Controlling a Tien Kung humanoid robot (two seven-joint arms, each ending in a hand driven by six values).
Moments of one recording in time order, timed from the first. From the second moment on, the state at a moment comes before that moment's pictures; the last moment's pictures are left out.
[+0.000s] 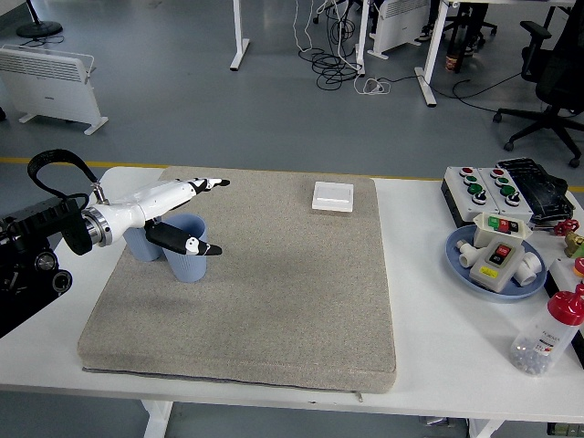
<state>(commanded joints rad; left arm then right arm) -0.94 0.64 -0.54 -1.10 1.53 -0.11 -0.16 0.18 -0.13 1.00 0.18 -0.64 0.01 -0.24</state>
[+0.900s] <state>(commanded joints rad) -1.05 0.54 -0.39 -0.87 1.62 -0.19 -0.09 0.19 -0.13 1.00 0.18 -0.65 0.01 -0.24</state>
